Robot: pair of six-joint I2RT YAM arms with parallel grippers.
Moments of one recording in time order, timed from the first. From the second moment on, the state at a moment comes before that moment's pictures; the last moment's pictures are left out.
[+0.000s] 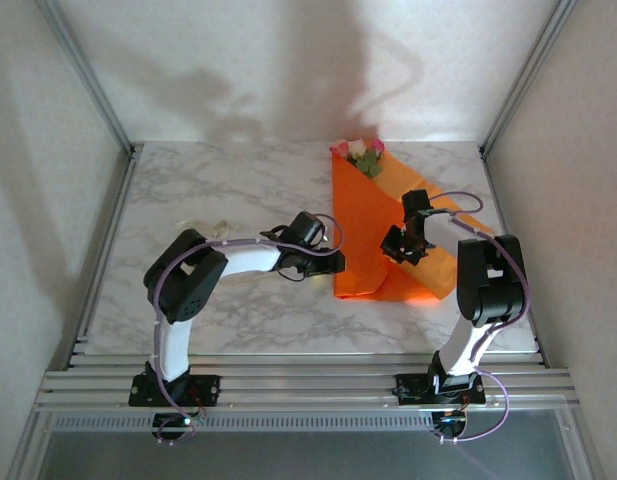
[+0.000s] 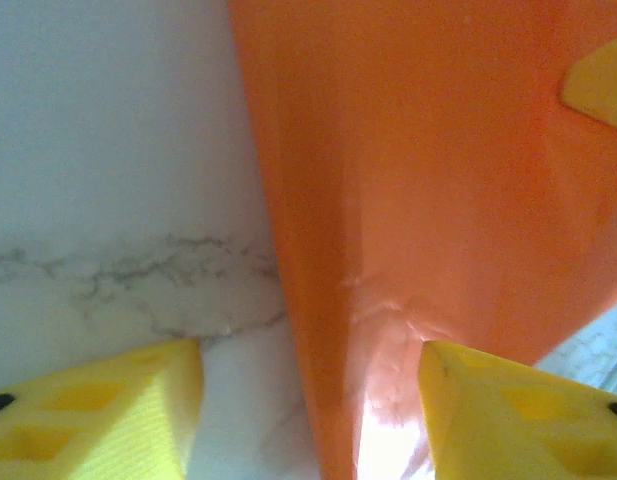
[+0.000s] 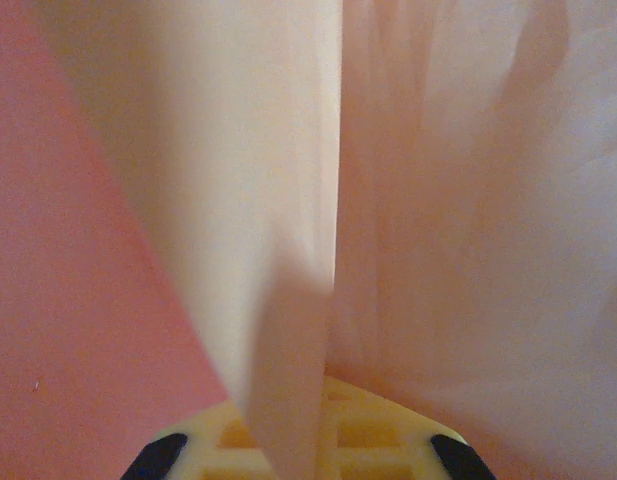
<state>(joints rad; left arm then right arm) -0.71 2.00 1.20 -0.13 0.40 -0.76 0.17 1.77 1.06 -0.60 -0.24 0.64</state>
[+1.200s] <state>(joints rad) -0.57 2.28 1.48 0.07 0.48 -0.85 0.16 1.68 1.12 -0.72 -0.13 0.63</state>
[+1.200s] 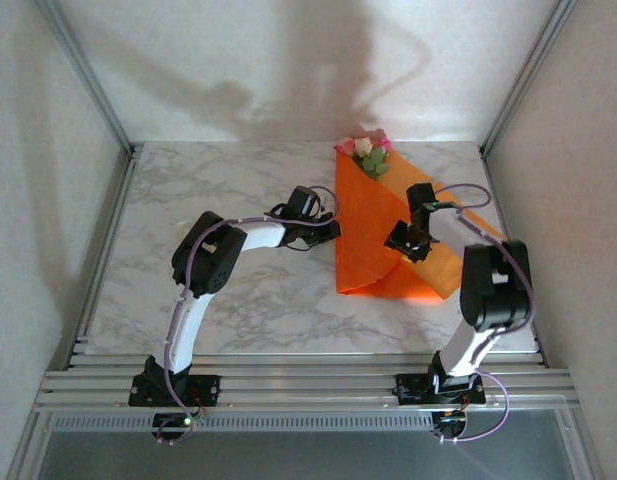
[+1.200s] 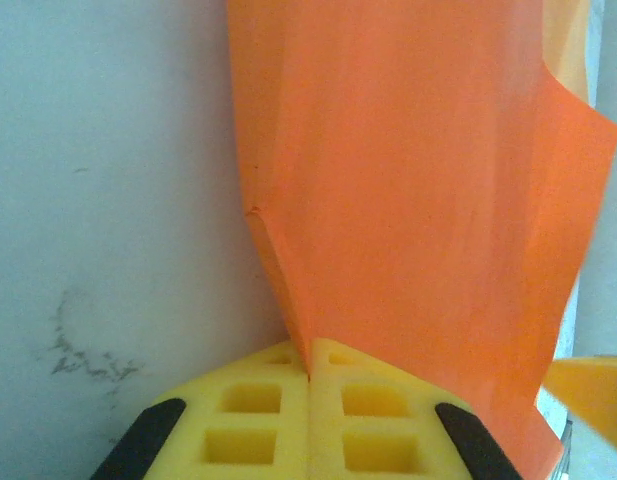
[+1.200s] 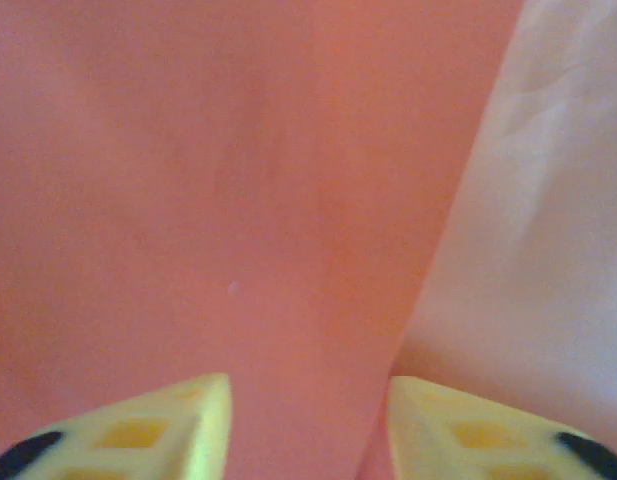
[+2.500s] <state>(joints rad) -0.57 2.25 1.49 0.02 0.48 -0.85 0.40 1.40 0.60 -0.43 -0.27 1.46</state>
